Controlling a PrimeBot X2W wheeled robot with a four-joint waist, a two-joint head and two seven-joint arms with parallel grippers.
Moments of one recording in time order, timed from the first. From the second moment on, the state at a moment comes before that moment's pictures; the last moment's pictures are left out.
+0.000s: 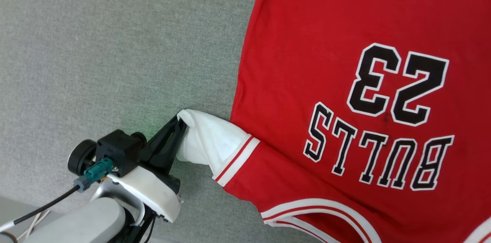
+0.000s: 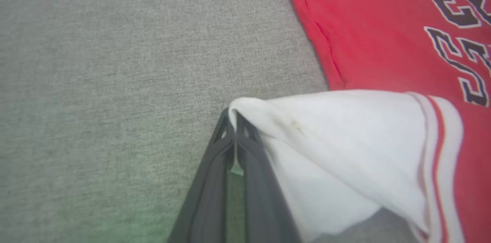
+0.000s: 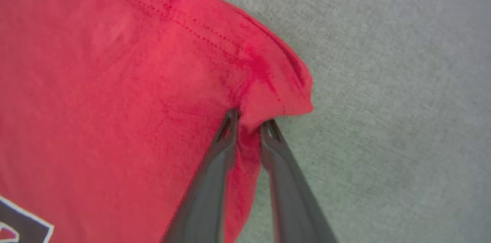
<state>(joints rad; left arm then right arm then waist) -0.56 0.82 -1.02 -0.18 -0.94 0.36 -0.26 -1.13 -0.66 0.33 0.37 0.53 0.13 1.18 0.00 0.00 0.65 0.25</state>
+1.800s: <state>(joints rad) -0.23 0.90 -0.93 -0.22 -0.95 0.43 -0.26 0.04 -0.99 0.13 -0.10 0.86 0.13 0.63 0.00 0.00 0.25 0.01</state>
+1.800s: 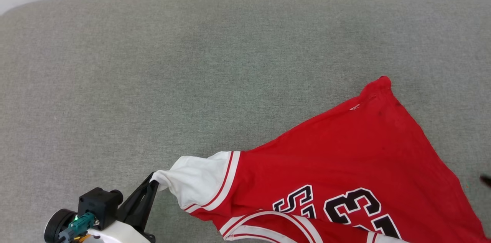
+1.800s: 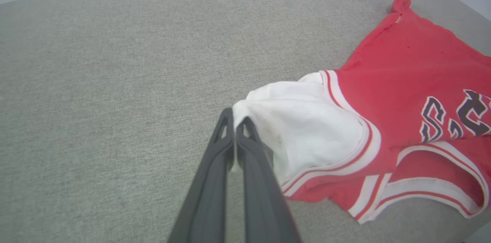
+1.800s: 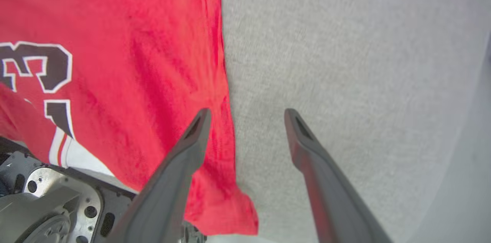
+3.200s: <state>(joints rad) -0.46 0.75 -0.97 -0.11 -0.84 0.32 -0.22 -0.83 -0.81 0.63 0.25 0.73 0.13 0.72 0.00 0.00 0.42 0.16</state>
